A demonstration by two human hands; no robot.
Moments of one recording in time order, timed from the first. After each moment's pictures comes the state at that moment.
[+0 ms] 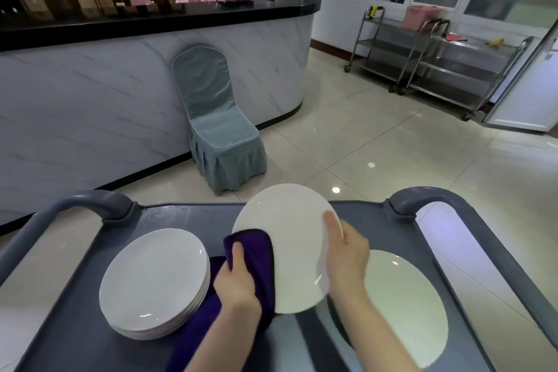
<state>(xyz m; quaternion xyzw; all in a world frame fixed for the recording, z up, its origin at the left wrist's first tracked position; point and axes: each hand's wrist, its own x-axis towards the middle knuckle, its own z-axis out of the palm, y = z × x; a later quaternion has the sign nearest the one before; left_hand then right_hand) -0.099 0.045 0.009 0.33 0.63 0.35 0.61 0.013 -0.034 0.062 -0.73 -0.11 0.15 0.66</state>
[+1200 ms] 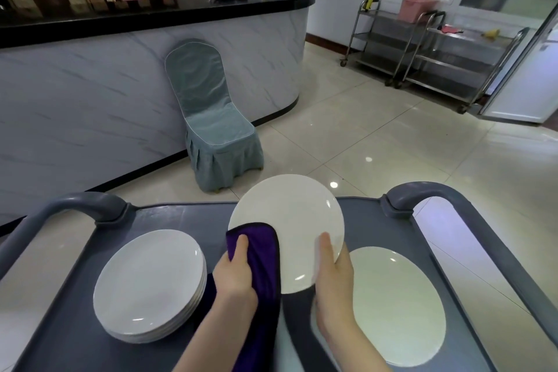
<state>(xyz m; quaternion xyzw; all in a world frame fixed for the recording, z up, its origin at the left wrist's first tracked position) -0.093 0.057 0.019 0.32 0.57 0.31 0.69 -0.013 -0.046 0.023 -0.66 -0.06 0.22 0.72</state>
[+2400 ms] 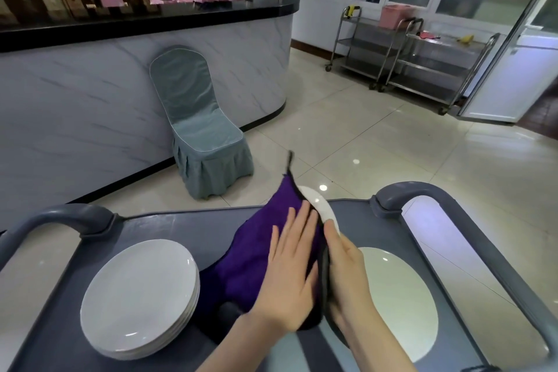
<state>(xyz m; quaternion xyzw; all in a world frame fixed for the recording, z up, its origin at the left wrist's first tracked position) -0.071 0.019 0.029 0.91 0.15 0.23 0.31 -0.002 -0.057 0.073 -0.61 -0.10 0.30 0.73</state>
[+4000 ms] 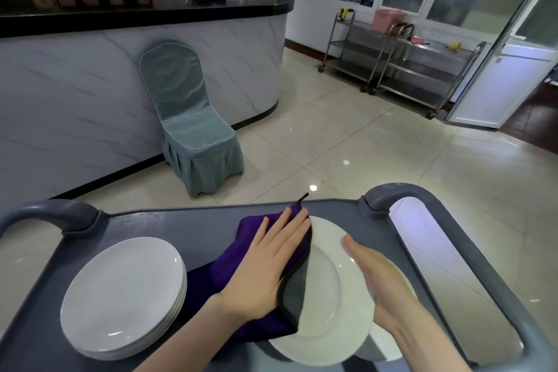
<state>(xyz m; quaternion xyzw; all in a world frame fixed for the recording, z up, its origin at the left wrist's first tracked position) -0.078 0.055 0.020 0.94 0.02 0.20 0.28 0.053 -0.121 0.073 -0.61 -0.11 0.45 0.64</state>
